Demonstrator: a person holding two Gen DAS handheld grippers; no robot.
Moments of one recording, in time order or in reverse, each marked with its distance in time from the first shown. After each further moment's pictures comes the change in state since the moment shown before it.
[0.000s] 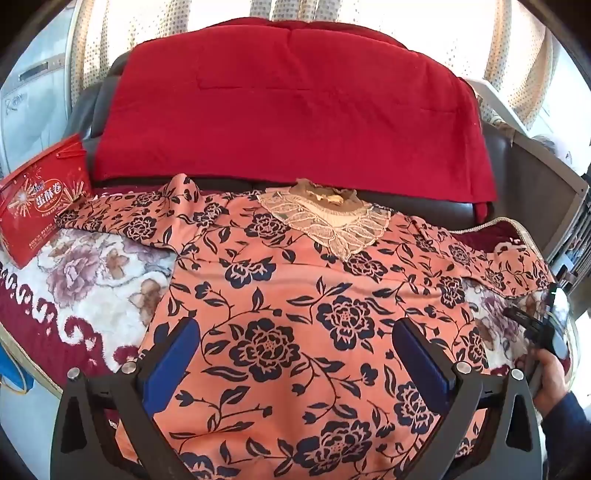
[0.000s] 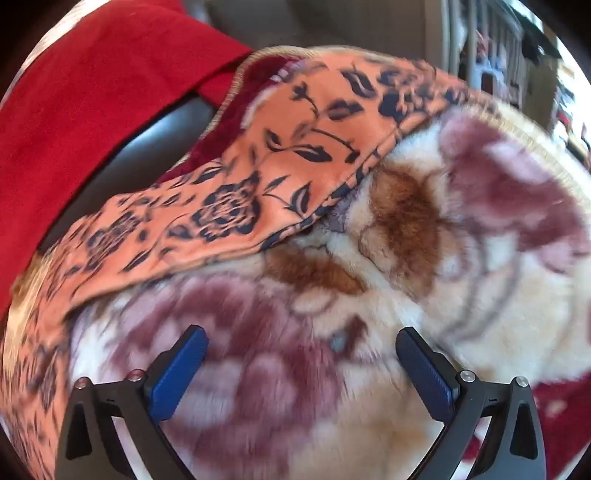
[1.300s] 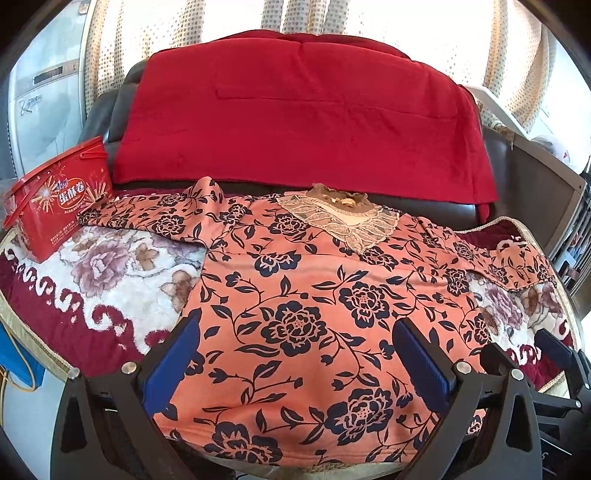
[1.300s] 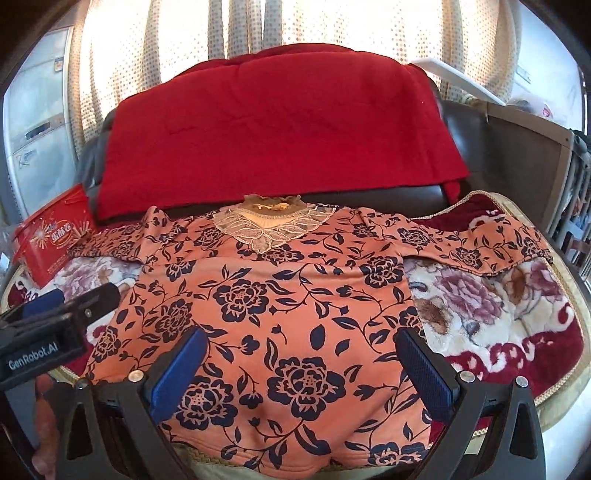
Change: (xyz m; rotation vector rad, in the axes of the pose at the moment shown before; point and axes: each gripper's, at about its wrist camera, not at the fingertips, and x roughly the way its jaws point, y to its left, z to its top) left arm -0.036 0.020 -0.026 -0.002 -0.047 0.030; right arm -0.254 0.223 -0.157 -0.449 -0.172 0.316
